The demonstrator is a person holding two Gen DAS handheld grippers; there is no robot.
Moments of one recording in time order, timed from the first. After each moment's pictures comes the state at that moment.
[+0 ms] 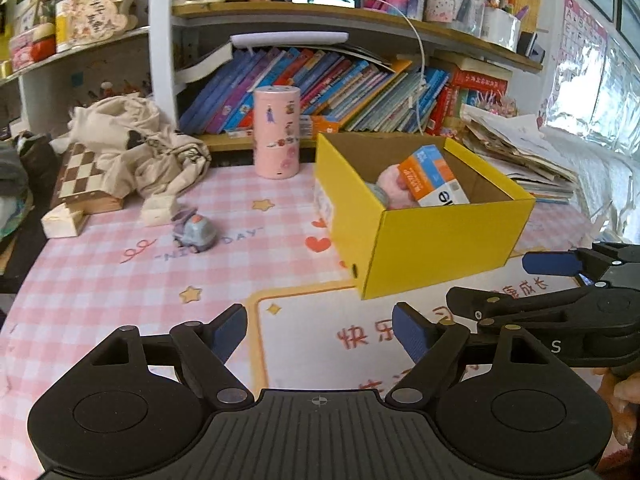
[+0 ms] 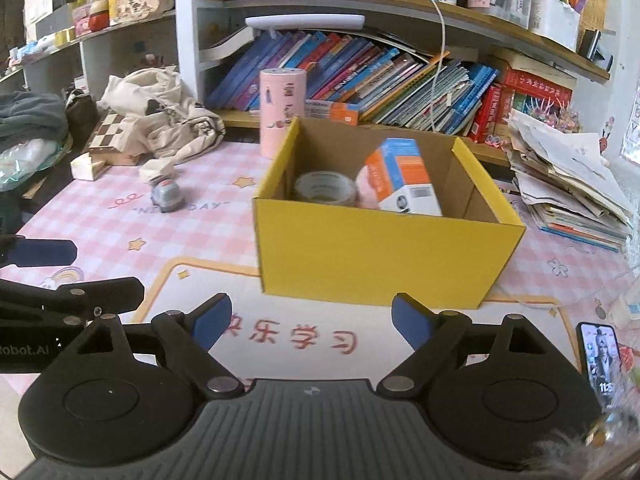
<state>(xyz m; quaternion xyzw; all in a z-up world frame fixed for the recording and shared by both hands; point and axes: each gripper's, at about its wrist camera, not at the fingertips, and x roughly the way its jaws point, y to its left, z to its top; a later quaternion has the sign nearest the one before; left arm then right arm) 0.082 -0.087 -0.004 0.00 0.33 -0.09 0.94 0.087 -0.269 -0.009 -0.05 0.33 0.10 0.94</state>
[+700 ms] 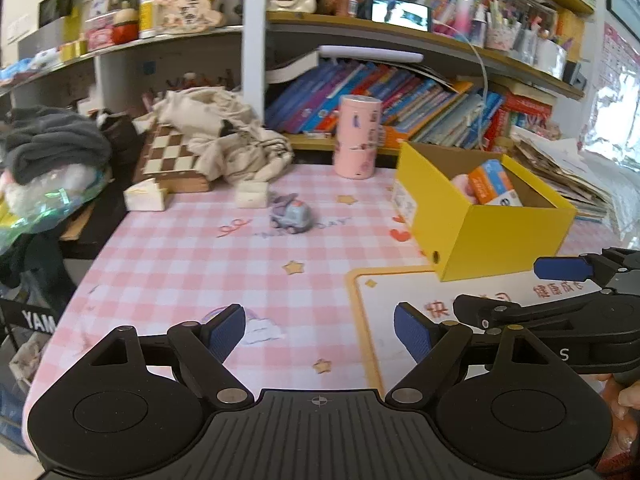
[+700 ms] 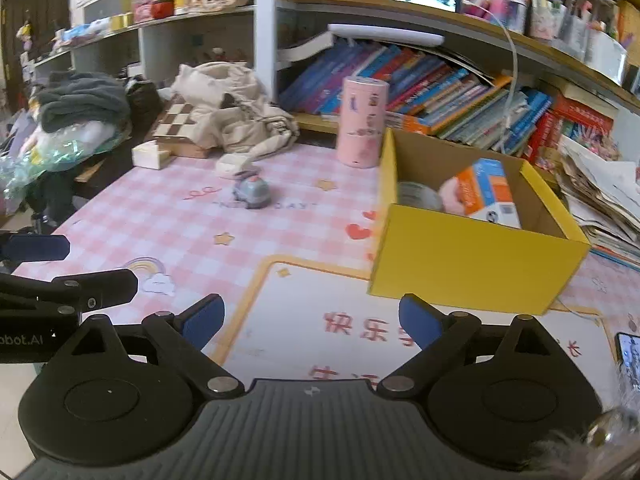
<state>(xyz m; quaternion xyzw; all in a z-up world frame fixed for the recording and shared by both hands) 0.030 -0.001 0.002 -0.02 0.32 -0.02 0.95 0.052 -0.180 -0.006 -0.07 0.32 0.15 0.93</state>
